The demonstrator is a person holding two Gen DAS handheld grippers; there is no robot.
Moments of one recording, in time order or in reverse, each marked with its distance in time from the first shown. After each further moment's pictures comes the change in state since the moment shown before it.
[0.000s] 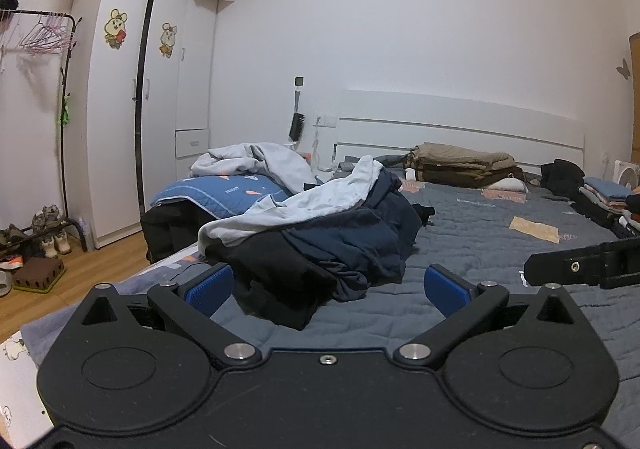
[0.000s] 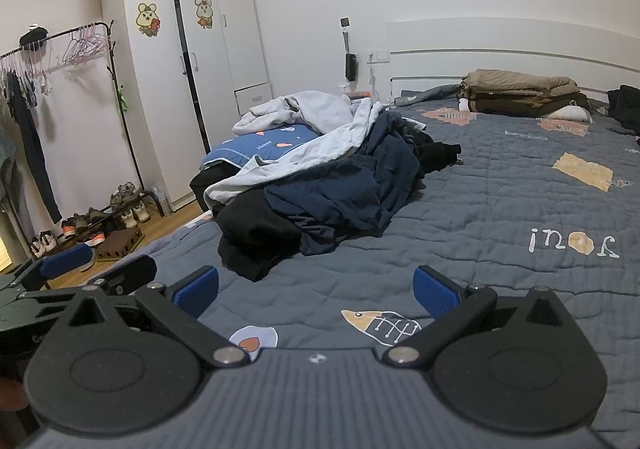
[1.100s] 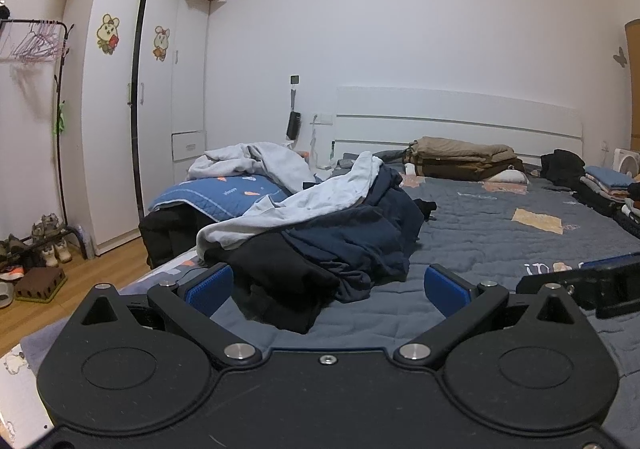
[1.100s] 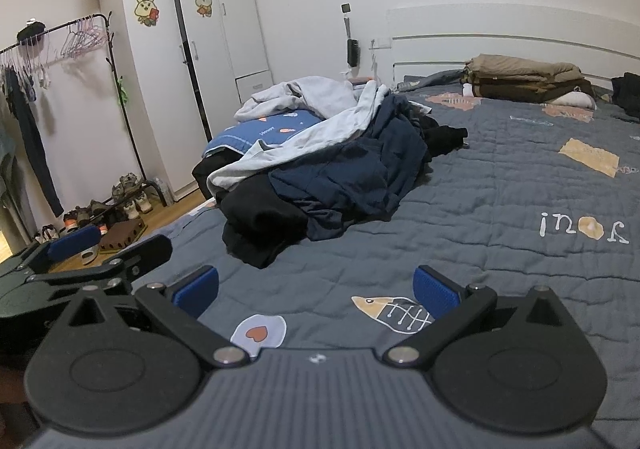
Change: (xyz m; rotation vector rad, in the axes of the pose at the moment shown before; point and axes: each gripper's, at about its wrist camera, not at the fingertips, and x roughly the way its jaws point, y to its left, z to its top) left arm 0.017 0.002 0.002 0.015 0.014 -0.001; right arm 0.011 0.009 -0.006 0.018 0.039 0.011
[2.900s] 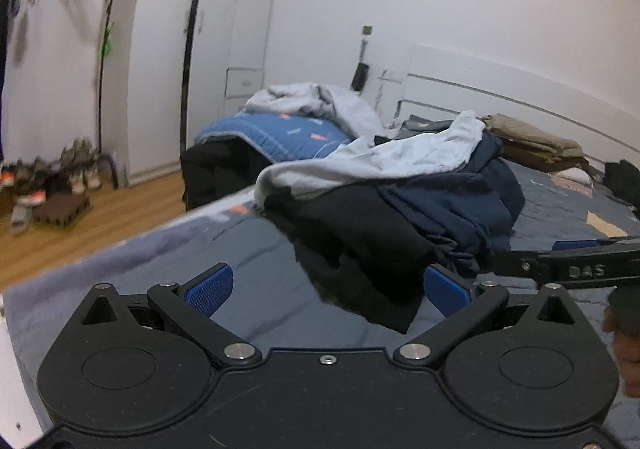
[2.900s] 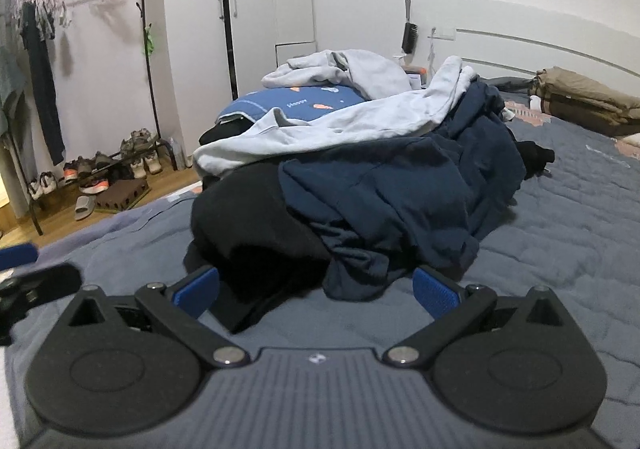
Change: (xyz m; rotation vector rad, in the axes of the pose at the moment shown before) left arm 0.100 0.092 -0.021 -0.173 0.138 0.116; right arm 0.217 0.012 0.037 -0.193 0.051 0.069
